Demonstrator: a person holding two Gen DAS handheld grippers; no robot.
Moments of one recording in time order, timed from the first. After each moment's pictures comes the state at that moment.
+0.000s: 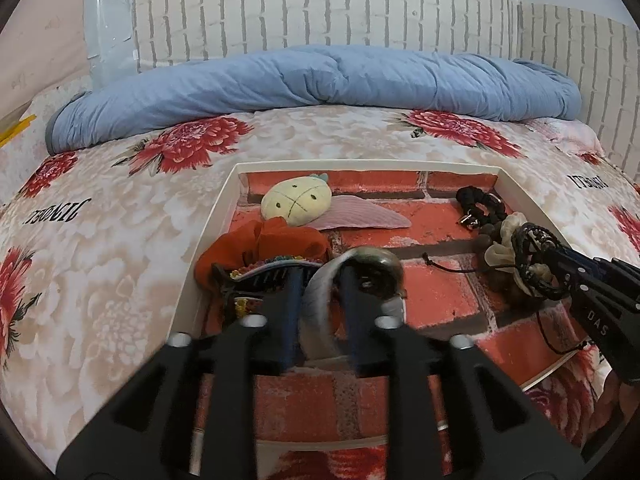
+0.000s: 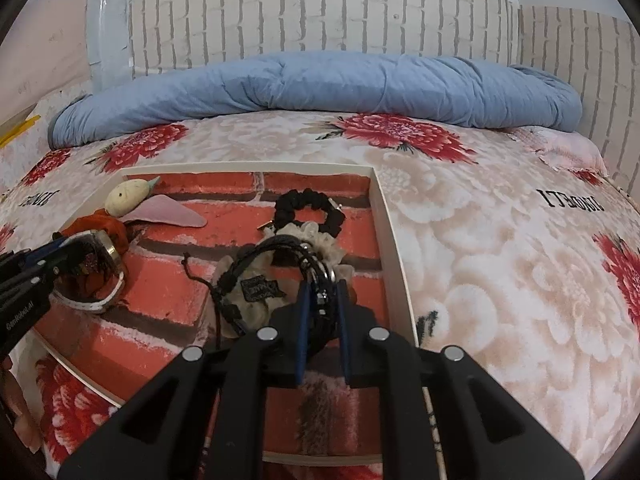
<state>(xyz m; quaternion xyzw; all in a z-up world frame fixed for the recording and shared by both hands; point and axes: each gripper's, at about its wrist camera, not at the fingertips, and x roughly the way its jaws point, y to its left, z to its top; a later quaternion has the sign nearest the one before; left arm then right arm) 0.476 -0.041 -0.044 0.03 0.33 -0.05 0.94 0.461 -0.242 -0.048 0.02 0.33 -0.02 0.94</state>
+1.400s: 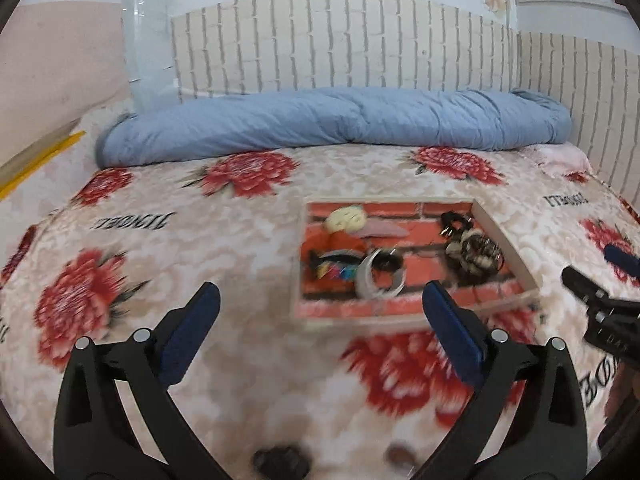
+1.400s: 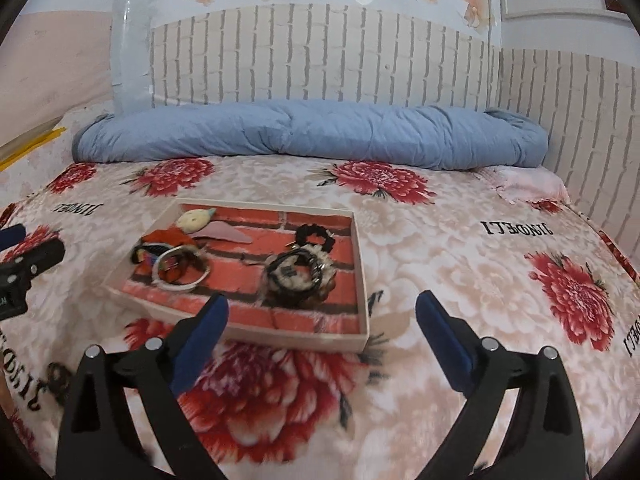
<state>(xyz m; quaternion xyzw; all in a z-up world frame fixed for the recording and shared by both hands) 0.335 0.018 0.056 0.03 0.30 -0.02 0.95 0.317 -0.217 0.051 -0.01 0.28 -0.04 0.96</state>
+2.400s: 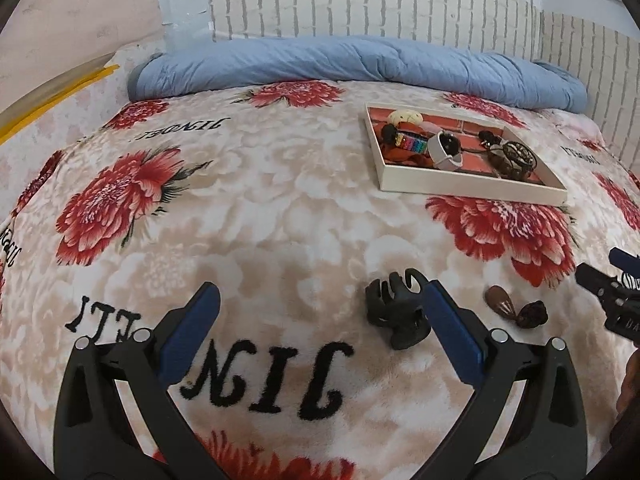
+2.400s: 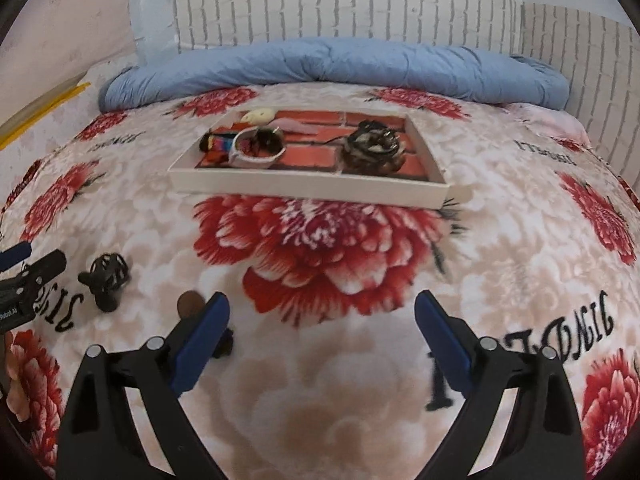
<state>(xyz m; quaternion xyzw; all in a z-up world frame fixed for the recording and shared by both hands) 0.256 0.104 -0.022 0.01 0.36 0.00 0.93 0.255 -0.146 -0.027 0.01 0.38 0.00 0.93</state>
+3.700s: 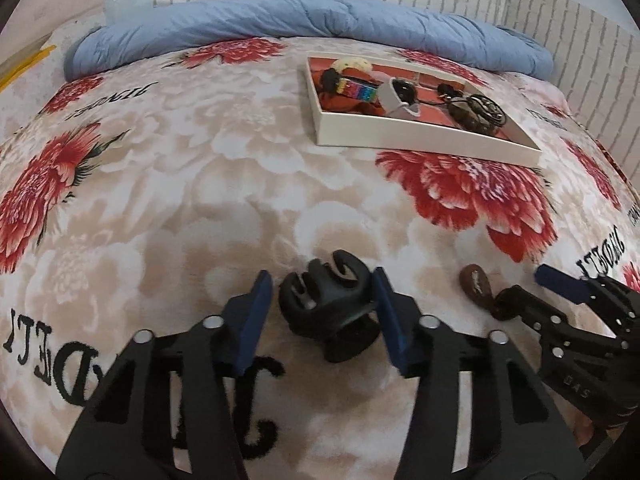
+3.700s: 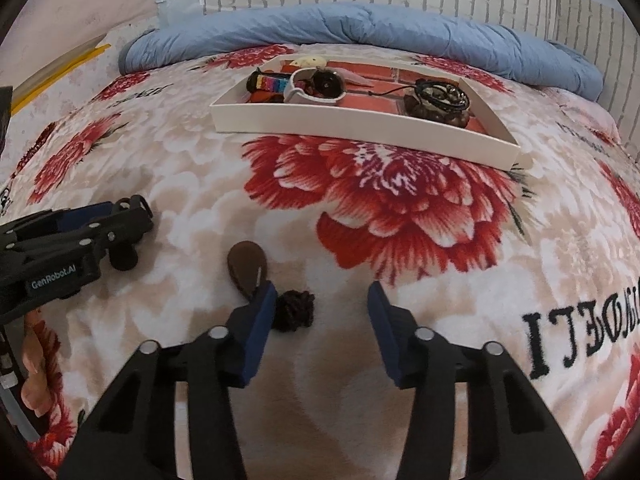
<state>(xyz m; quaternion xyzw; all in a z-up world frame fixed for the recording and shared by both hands) 0.291 0.078 -0.061 0.00 0.43 -0.10 0.90 0.258 -0.098 -0.062 0.01 0.42 0.04 0.90</state>
